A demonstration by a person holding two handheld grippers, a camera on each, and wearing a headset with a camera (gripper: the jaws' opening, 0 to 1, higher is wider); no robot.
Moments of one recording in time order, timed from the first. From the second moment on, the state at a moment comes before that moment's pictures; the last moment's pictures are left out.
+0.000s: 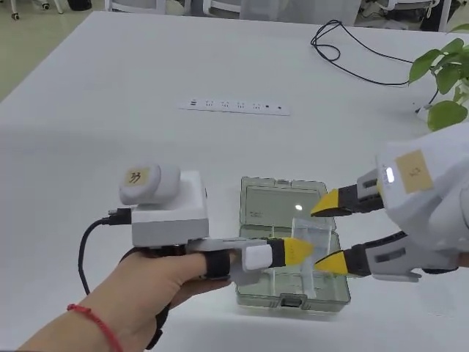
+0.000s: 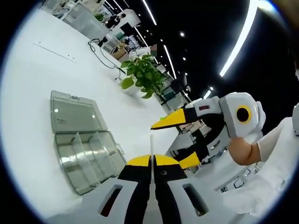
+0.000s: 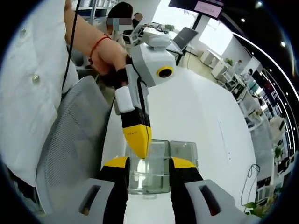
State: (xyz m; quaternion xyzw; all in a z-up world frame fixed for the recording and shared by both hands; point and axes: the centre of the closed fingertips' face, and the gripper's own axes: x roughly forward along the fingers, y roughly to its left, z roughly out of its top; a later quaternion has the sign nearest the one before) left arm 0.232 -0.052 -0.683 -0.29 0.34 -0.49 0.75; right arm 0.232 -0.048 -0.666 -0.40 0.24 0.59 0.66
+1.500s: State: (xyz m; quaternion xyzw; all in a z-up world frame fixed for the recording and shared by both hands) left arm 0.186 -0.059 -0.655 -0.04 0.17 -0.66 0.73; right arm 0.182 -0.045 -0.647 -0.22 0.33 0.74 0.55
